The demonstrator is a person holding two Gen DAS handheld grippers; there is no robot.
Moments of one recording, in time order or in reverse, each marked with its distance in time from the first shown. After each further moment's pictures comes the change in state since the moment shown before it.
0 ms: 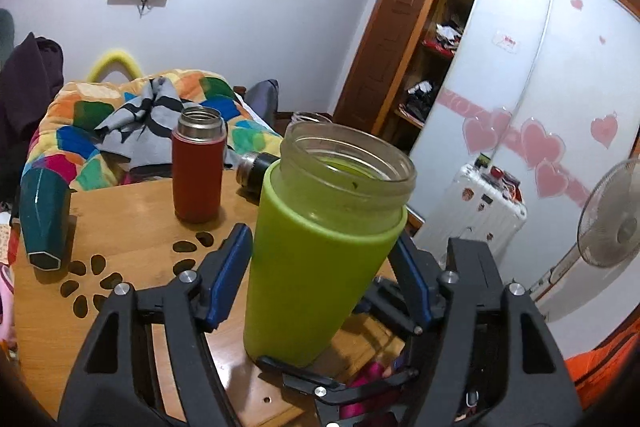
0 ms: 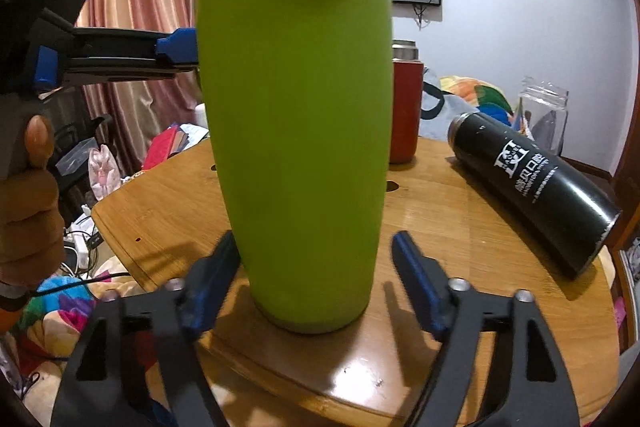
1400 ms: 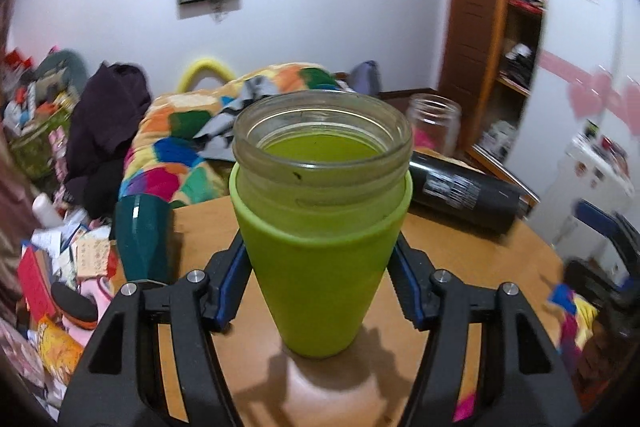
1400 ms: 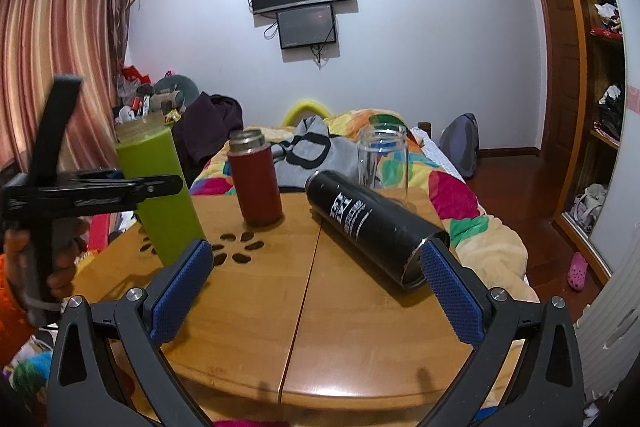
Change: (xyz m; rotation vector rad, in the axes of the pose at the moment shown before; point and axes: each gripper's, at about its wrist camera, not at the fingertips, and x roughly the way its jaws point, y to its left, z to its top) left arm 0.020 0.021 0.011 0.120 0.085 0.414; right arm -0.102 -0.070 0.022 0.198 -0.158 -0.280
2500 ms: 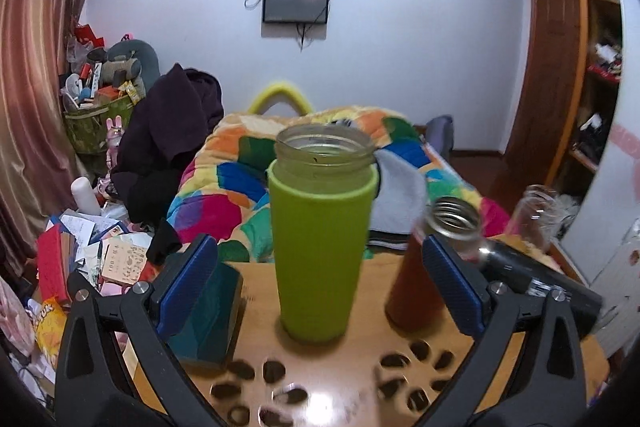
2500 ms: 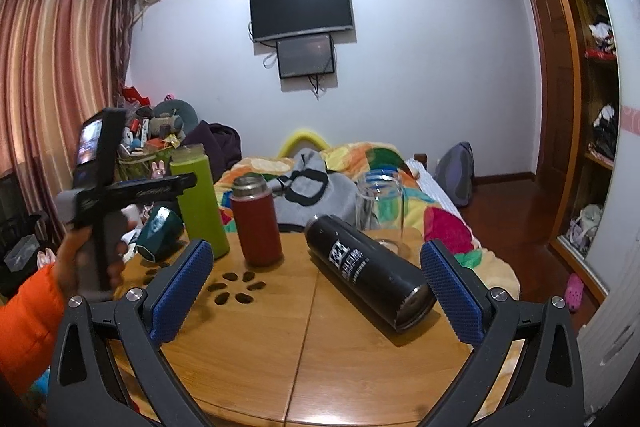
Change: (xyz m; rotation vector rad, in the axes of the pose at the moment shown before) left arm 0.061 0.083 0.034 -0.209 -0.136 0.250; right arm -0.013 0.000 0.024 0.005 -0.102 -0.016
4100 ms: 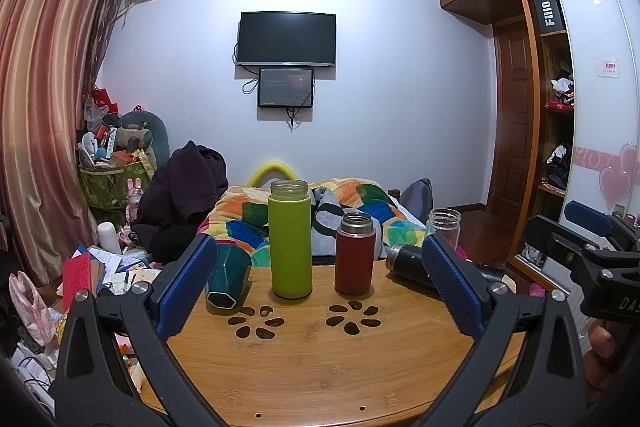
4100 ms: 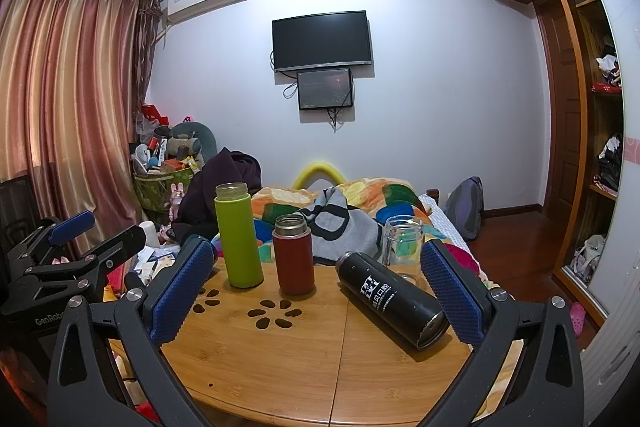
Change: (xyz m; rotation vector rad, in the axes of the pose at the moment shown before) left arm -0.214 -0.035 -0.069 0.034 -0.324 -0.027; right arm -0.041 0.044 0.016 -0.055 -0.117 0.035
